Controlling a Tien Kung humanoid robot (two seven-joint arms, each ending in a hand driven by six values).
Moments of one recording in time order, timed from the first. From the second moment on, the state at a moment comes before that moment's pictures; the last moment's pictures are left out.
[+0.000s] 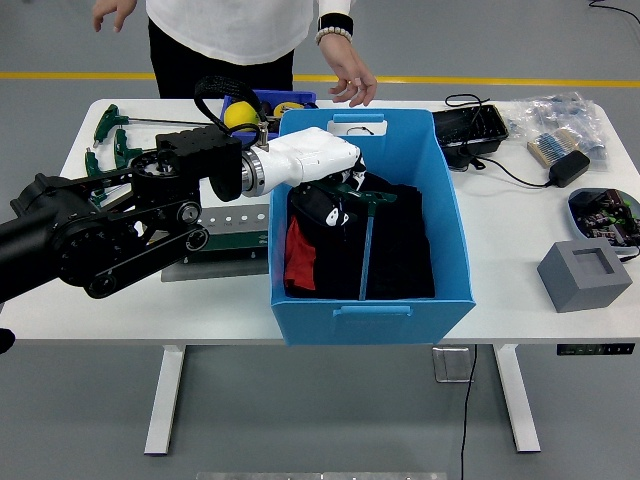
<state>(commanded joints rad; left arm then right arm) -1.09 0.29 -0.34 -1.18 1.69 -0.13 0.01 0.05 -0.16 0.75 0.18 -0.29 -0.13 -0.02</state>
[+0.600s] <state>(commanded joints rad) -1.07 0.26 -0.43 -1.14 1.72 -0.12 -0.01 0.05 -0.16 0.75 0.18 -0.29 -0.13 -0.02</state>
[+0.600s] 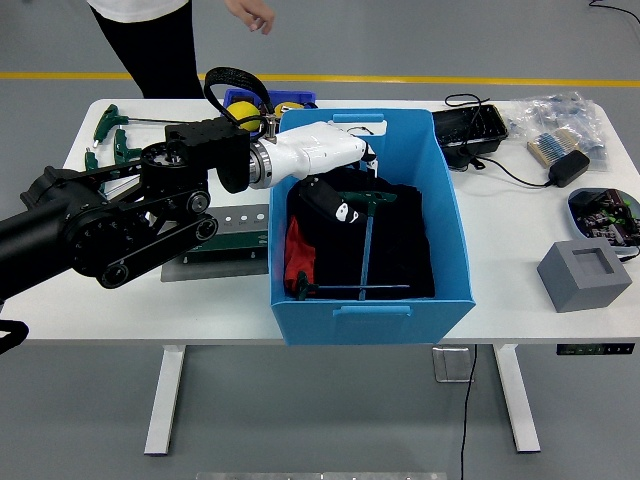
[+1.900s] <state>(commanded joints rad) -0.38 0.23 -1.51 -1.20 1.19 0.04 0.03 0.02 -0.15 0.75 0.18 -0.26 -0.14 0.00</state>
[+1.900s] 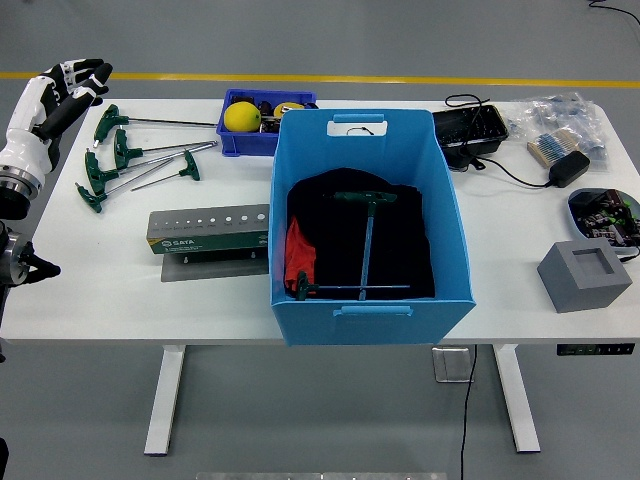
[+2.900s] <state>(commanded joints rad) -0.24 0.12 -1.56 -1.22 1.06 0.01 -0.13 0.03 -0.15 0.75 0.18 -0.27 -0.13 0.00</state>
